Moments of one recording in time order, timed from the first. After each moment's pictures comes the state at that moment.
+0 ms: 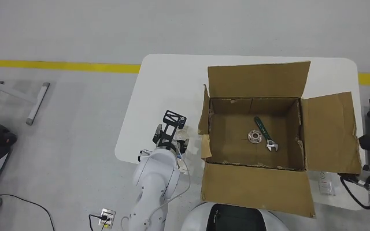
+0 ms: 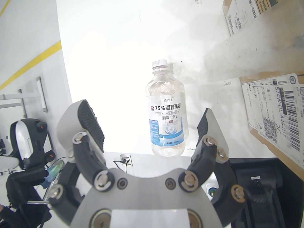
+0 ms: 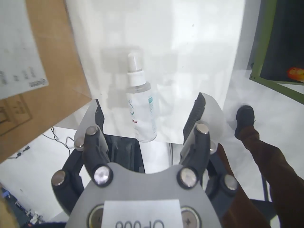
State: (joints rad) left arm 1.20 -1.55 -1.23 -1.98 1.83 -0.20 -1.18; right arm -1.80 -1.23 2.15 -2.34 -0.86 0.26 1.29
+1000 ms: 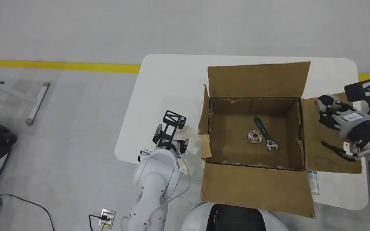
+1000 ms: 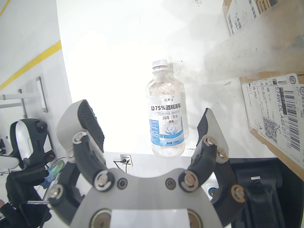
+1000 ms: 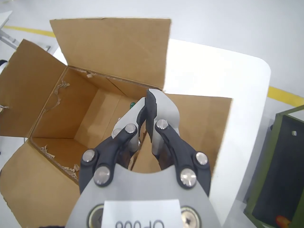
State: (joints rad) left arm 1.20 -1.55 -1.23 -1.98 1.83 -0.20 -1.18; right arm -1.40 -1.16 1.87 -2.35 -0.85 -0.03 1.06
